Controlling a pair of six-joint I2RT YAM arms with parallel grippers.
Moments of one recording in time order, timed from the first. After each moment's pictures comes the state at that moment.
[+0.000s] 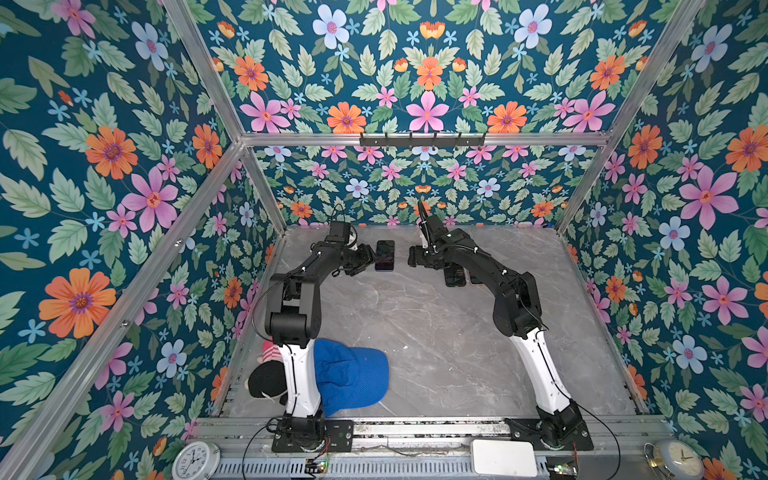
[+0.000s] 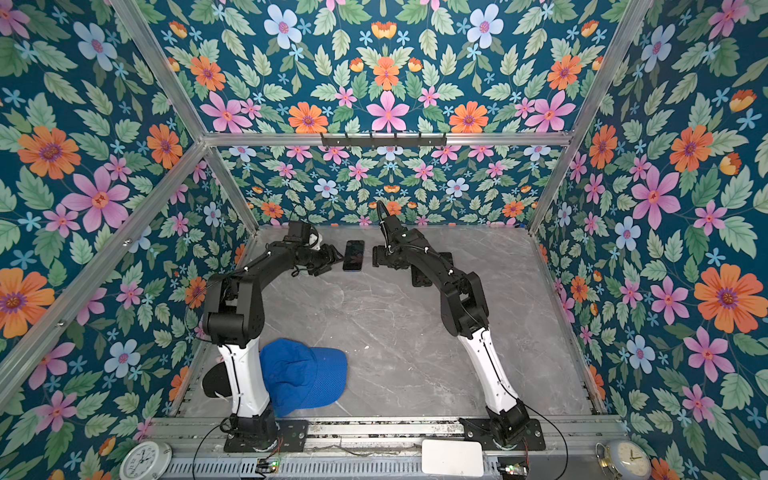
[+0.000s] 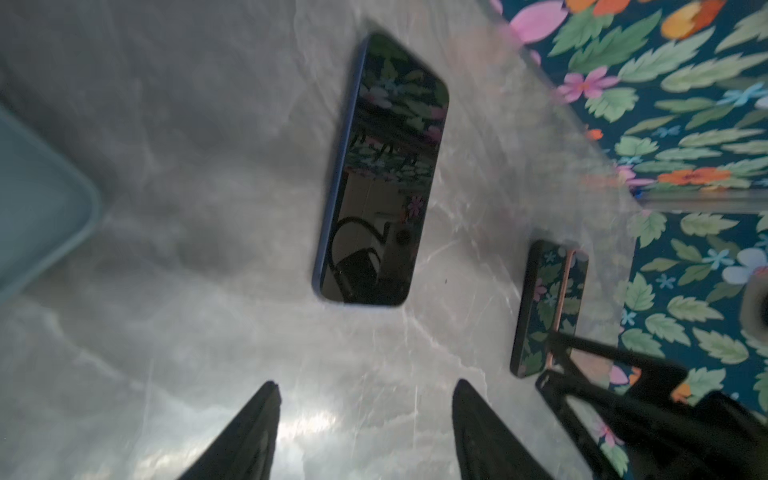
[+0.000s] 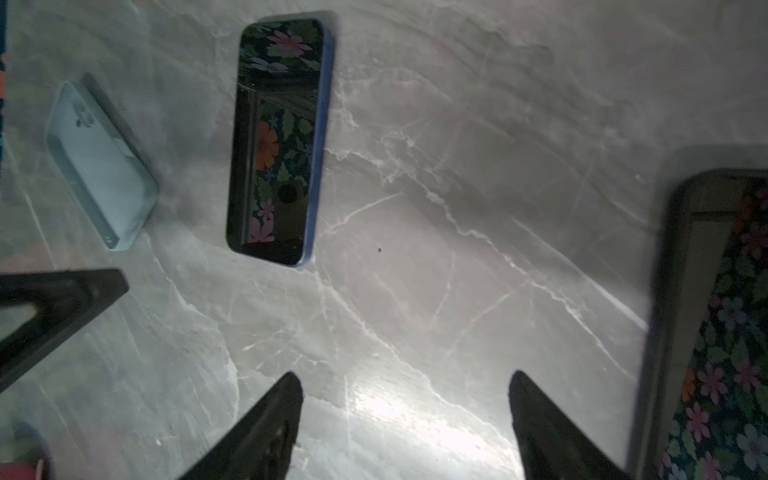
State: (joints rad) left arm -0.15 2.11 1.63 -0.46 0.43 -0.58; right arm 0.53 2.47 2.31 -0.82 -0.11 0.48
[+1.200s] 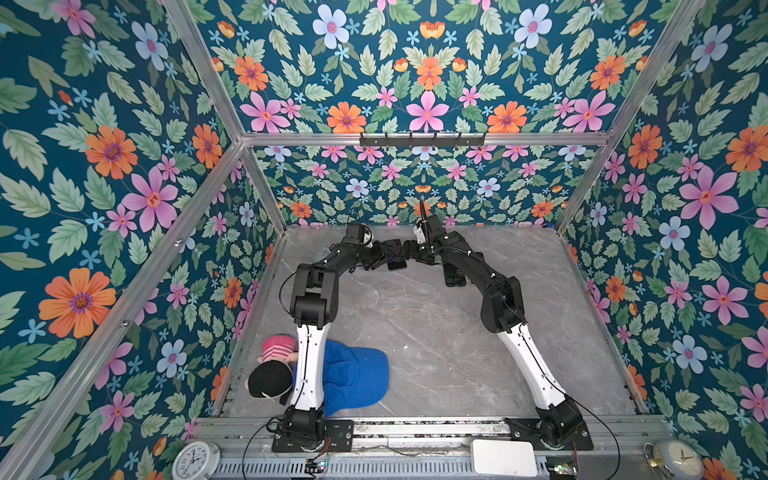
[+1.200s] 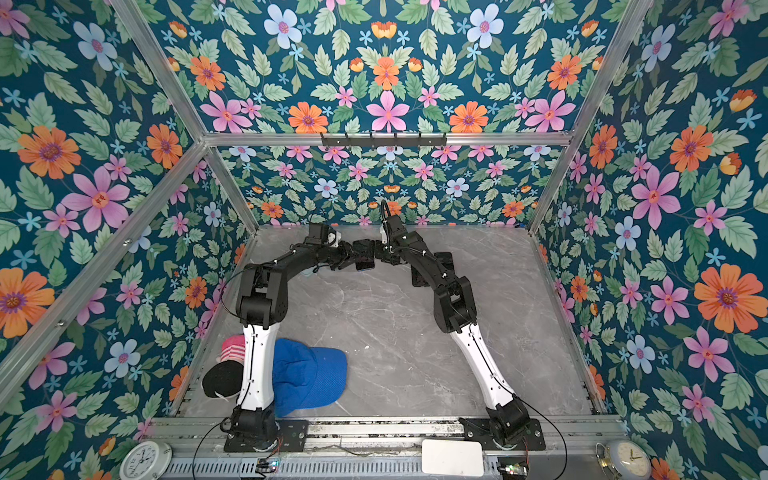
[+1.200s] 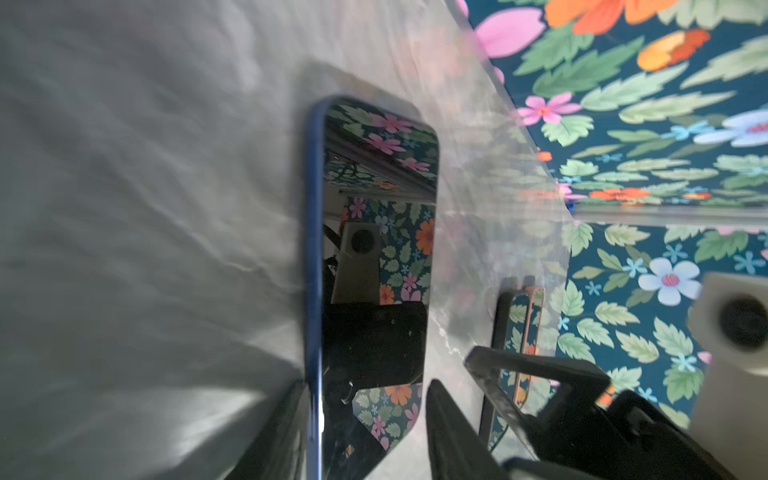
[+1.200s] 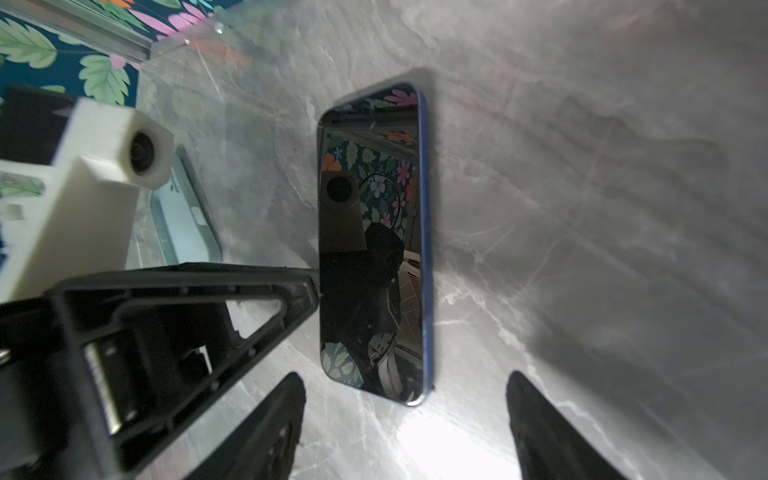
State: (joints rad) left arm -0.22 2.40 1.81 -0.26 0.59 -0.71; right arm 0.49 2.74 2.63 -0.75 -0.30 0.52
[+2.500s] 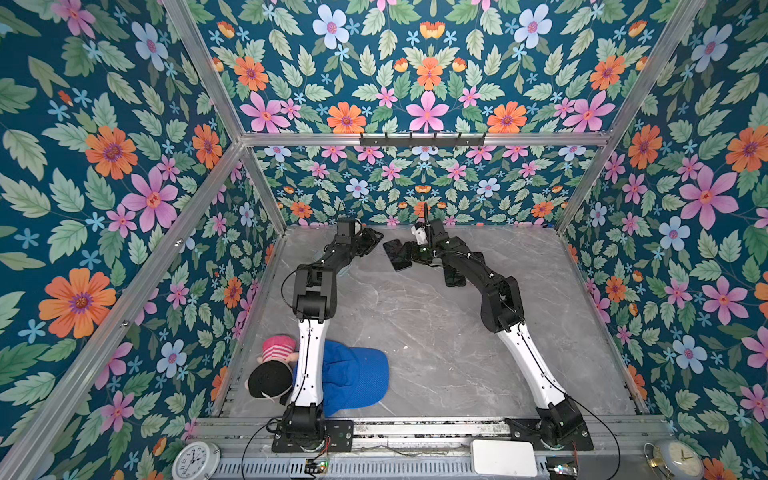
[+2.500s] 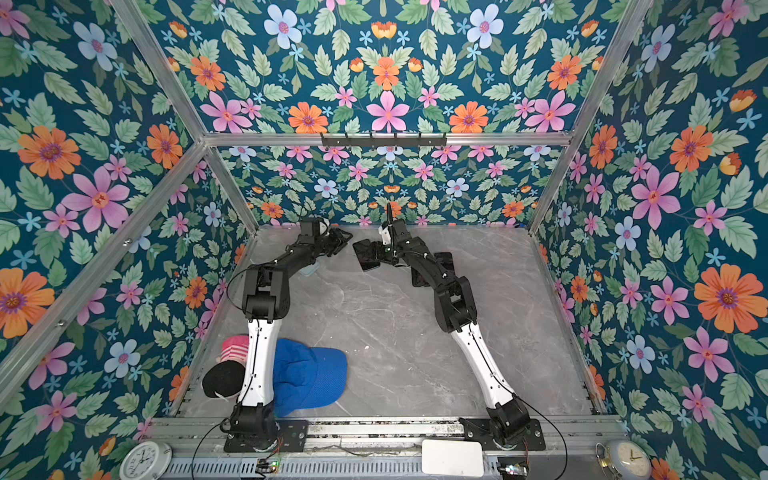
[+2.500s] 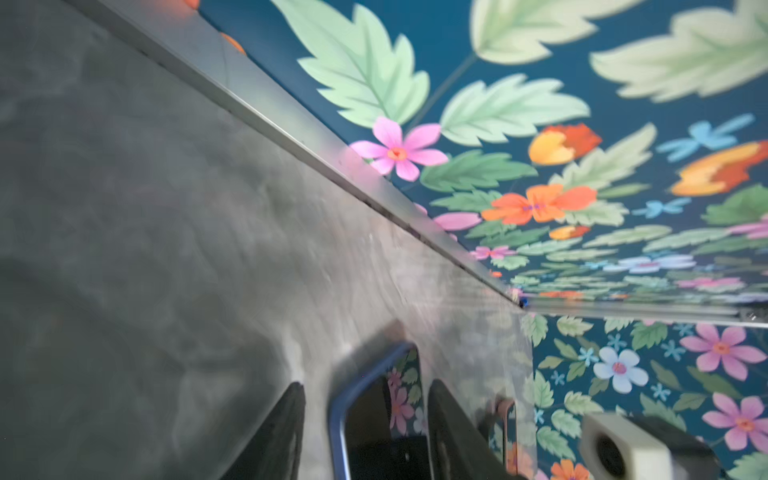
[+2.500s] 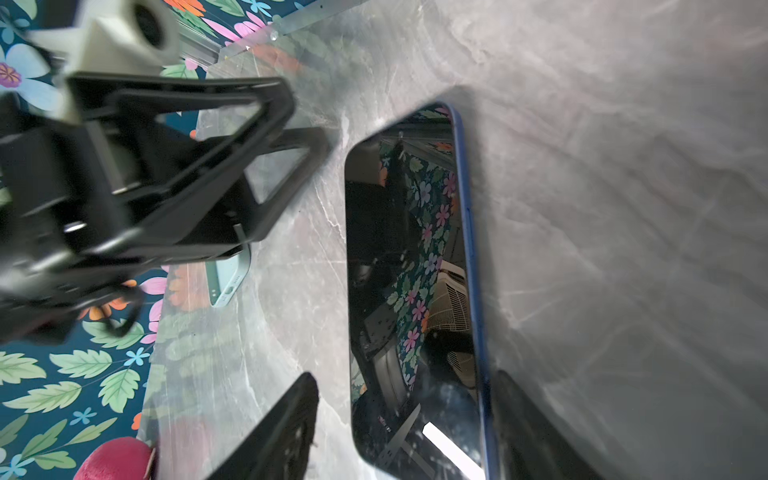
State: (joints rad) left arm -0.13 2.61 2.03 0.07 0.54 -0.88; right arm 0.46 2.81 2.60 -0.59 -0.45 0.50
